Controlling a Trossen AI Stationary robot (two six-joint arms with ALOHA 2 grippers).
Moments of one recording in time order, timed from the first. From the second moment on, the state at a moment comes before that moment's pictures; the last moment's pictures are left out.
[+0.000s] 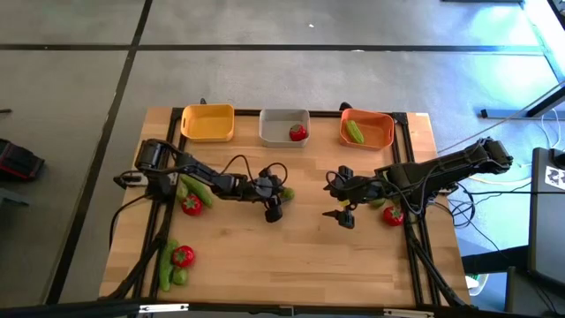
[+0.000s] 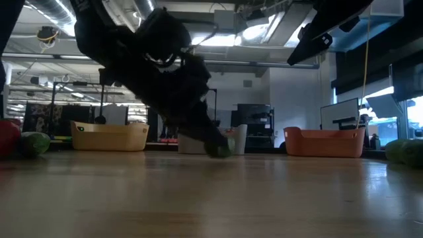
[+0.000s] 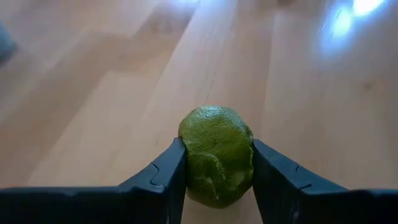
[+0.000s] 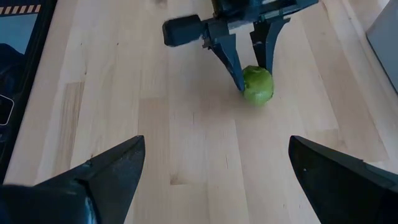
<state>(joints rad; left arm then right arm) -0.06 1.85 0.79 0.45 -0.26 -0.24 0.26 1.23 0.94 -0.50 0.15 0.28</state>
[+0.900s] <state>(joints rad) 0.29 1.03 0.79 -0.36 -0.68 -0.18 0.26 1.23 0.94 -0.50 0.15 0.28</state>
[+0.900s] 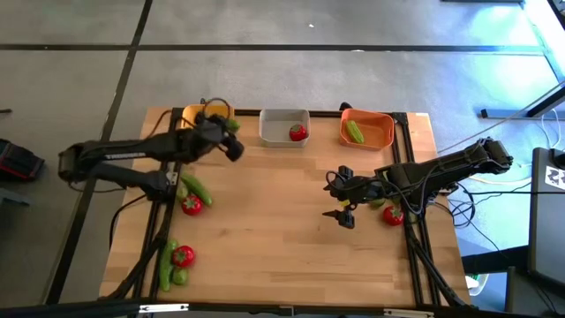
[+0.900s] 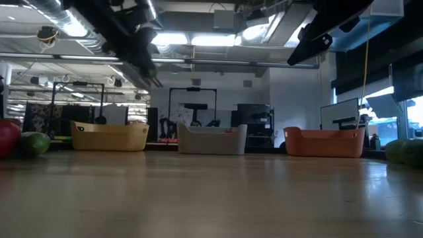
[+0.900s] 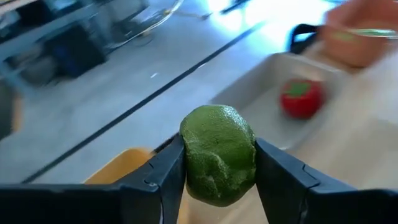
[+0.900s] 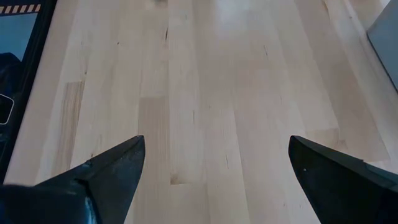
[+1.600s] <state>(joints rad) 0.71 1.24 0.58 -0.22 -0.65 -0.39 0.26 1.23 0.94 -0.50 0.19 0.28</state>
